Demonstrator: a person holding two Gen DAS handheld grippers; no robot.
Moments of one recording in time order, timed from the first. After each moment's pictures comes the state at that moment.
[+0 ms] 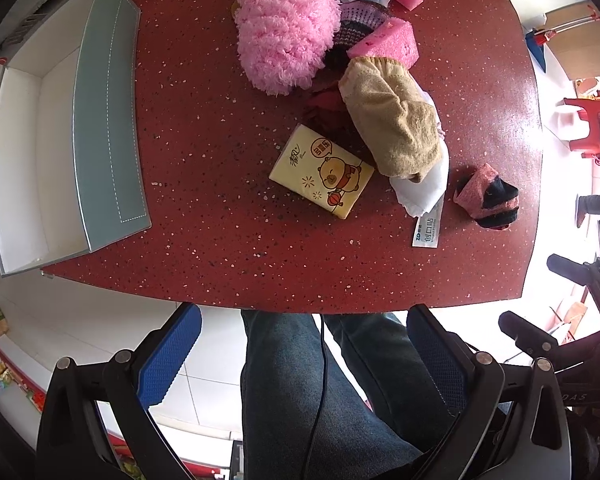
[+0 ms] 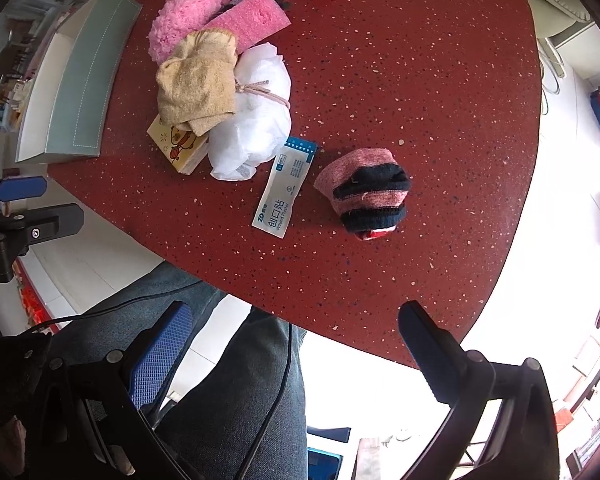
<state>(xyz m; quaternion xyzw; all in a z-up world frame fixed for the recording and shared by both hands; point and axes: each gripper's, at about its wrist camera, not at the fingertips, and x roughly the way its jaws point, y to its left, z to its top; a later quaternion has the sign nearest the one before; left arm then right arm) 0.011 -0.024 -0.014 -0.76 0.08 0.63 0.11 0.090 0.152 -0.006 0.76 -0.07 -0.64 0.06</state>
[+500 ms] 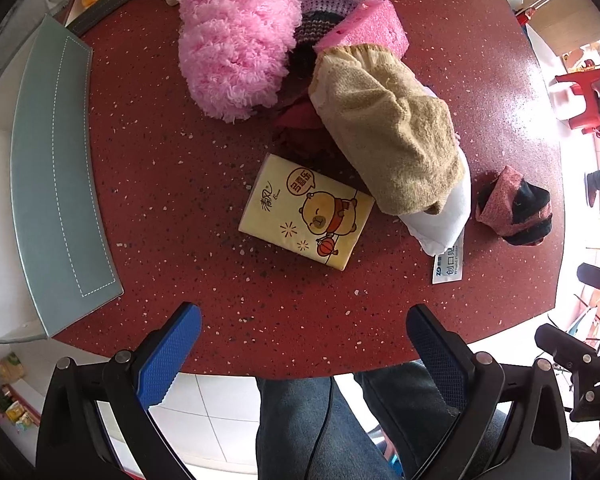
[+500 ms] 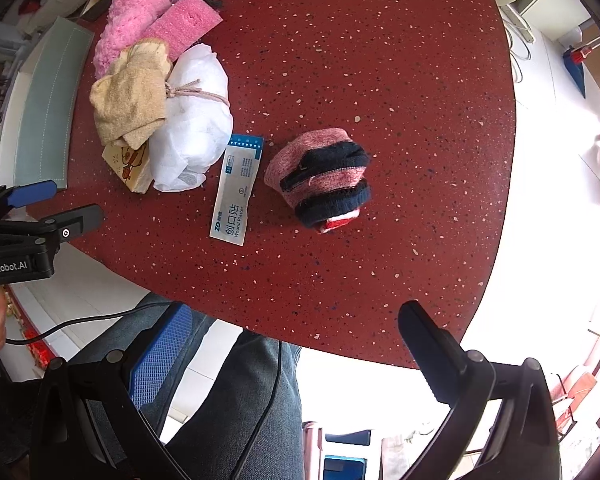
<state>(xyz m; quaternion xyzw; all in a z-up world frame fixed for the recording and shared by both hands) 0.001 0.005 -0.062 -0.73 0.14 0.66 0.13 0.105 0.189 -0.034 0.75 -0.10 -0.66 -0.01</state>
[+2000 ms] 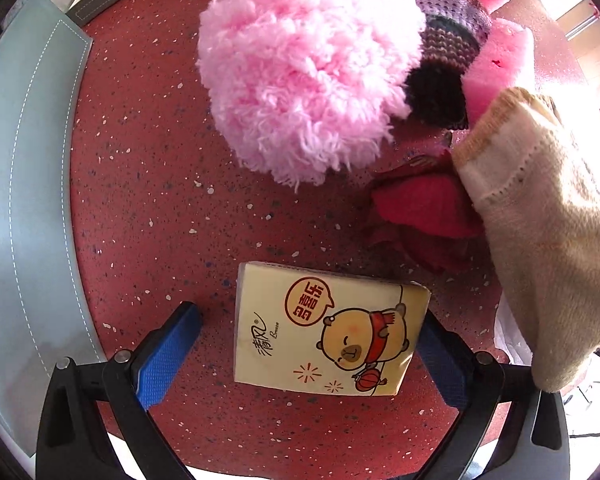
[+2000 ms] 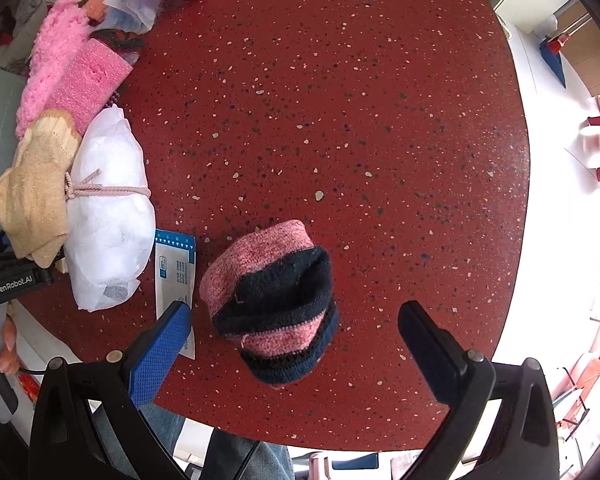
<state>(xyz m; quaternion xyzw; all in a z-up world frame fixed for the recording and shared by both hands) -0.131 -0.016 -0.170 -0.72 0.12 0.67 0.11 0.021 0.206 -0.106 0.74 -0.11 -0.66 -0.06</state>
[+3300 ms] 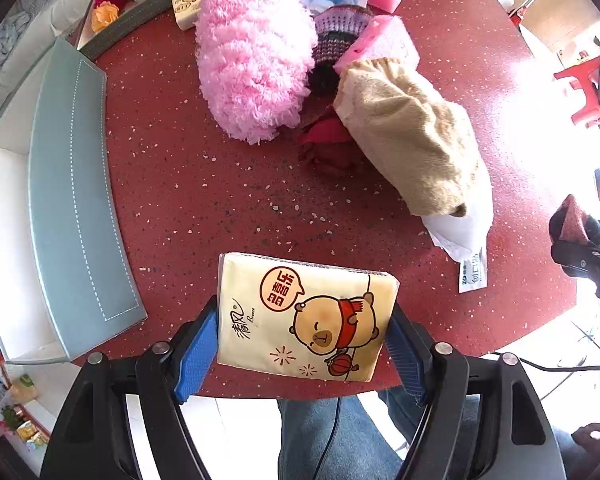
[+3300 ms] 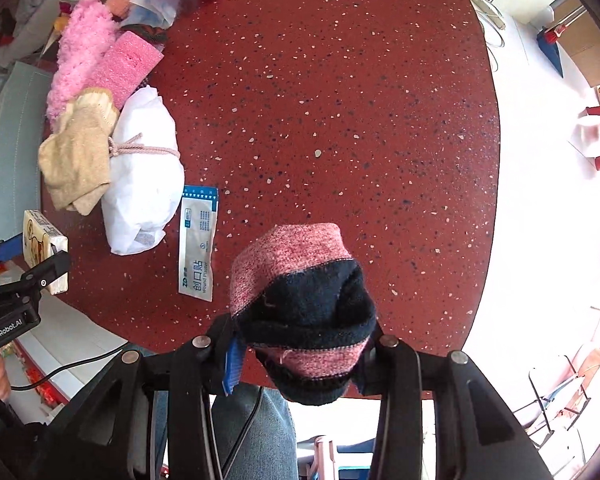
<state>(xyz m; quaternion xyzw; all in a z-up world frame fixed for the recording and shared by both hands) -0.038 -0.017 -0.105 -0.71 0.16 0.67 0.15 0.028 0.220 -0.061 0.75 -0.12 -0.65 -0.06</state>
